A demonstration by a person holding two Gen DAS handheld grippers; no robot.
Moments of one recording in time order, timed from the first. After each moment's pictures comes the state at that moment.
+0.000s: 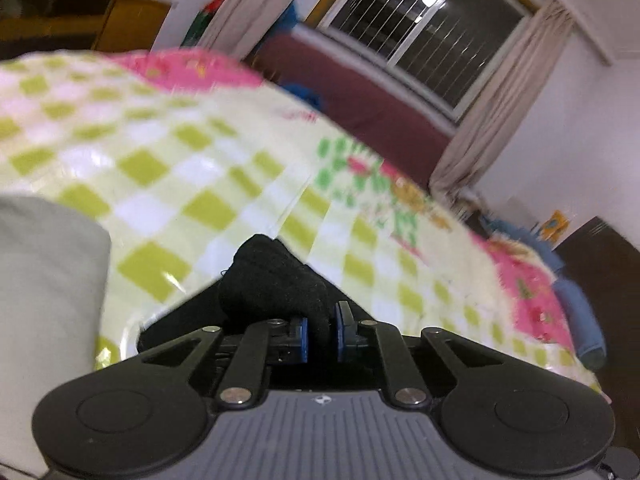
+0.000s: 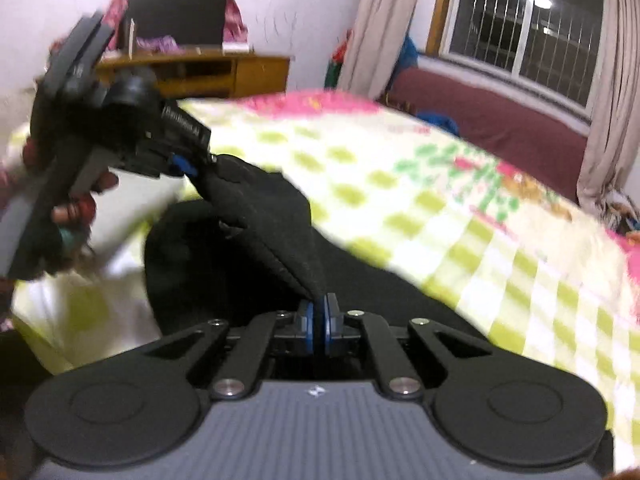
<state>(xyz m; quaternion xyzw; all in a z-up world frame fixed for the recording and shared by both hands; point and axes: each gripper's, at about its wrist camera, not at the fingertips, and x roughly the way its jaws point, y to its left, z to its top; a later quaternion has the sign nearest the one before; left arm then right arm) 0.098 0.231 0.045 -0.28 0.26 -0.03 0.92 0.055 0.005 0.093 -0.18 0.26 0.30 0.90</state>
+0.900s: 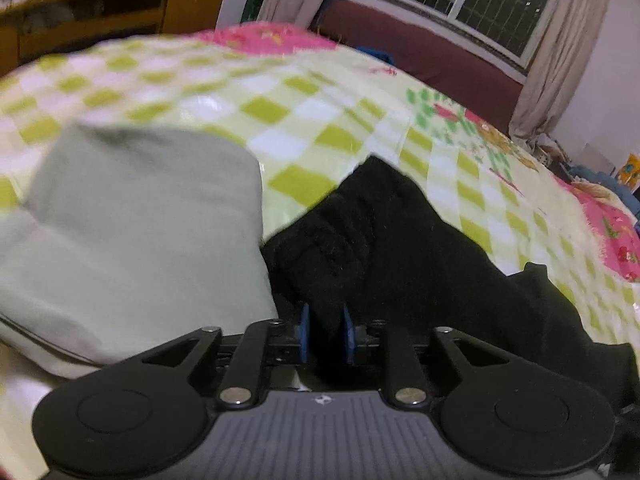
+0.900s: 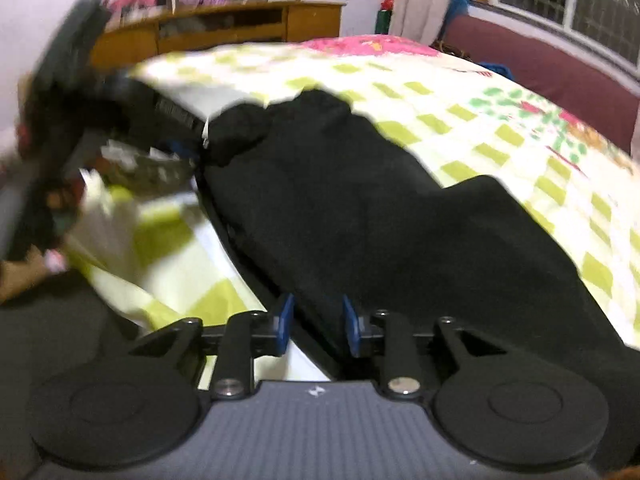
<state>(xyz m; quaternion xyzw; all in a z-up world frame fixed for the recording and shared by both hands) 0.052 0.257 0.001 -0.19 0.35 0.08 0.91 0.045 0.008 0.055 -0.14 0.36 0.36 0.85</state>
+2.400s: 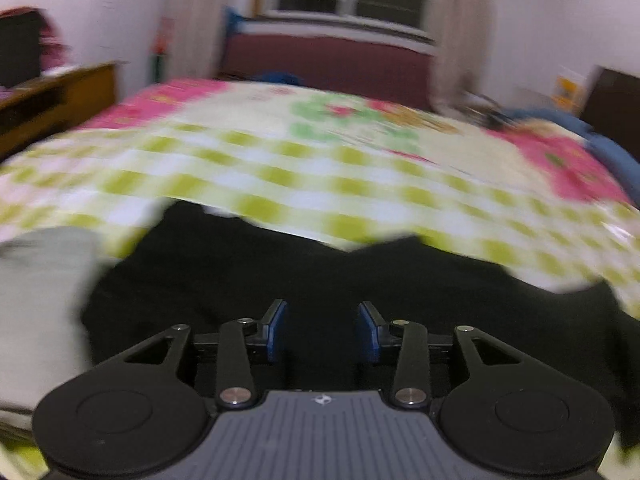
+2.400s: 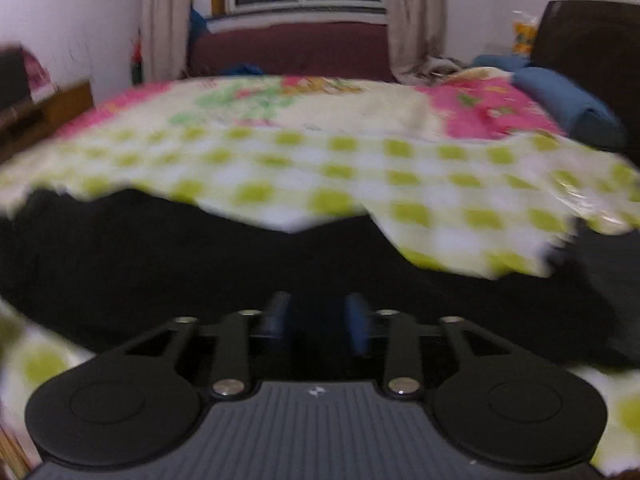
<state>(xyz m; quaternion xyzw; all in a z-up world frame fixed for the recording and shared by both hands) 0.086 0.105 0.019 -0.06 0.33 -0.03 0.94 0.004 -0.230 0.070 -0.03 0.36 0.03 0.93</state>
